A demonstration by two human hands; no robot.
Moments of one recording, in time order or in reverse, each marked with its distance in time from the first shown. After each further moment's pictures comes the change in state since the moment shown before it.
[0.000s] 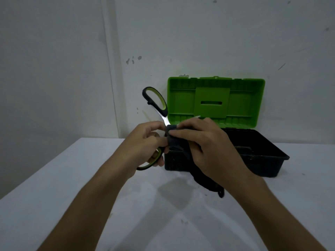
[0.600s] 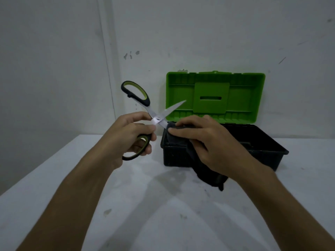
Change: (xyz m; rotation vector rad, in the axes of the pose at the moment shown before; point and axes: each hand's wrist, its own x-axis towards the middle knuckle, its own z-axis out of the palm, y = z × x) left_hand 0.000 -0.001 -0.021 -0.166 0.083 -0.041; right_hand -0.001 0.017 -0.005 0.046 -0.217 -0.017
